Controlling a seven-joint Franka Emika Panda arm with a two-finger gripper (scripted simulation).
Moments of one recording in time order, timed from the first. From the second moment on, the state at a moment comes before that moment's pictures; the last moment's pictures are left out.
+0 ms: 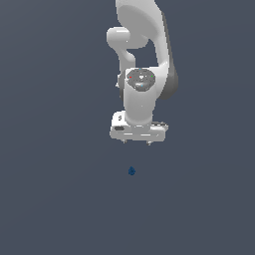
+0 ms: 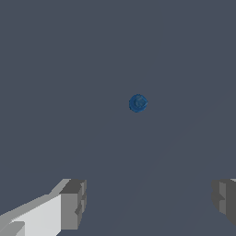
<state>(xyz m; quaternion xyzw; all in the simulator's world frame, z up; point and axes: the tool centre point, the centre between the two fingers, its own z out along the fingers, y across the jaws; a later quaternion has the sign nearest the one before) 0.020 0.038 0.155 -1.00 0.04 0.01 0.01</state>
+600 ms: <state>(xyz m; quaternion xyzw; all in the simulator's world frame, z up) 0.067 0.026 0.116 -0.98 0.19 0.00 0.01</state>
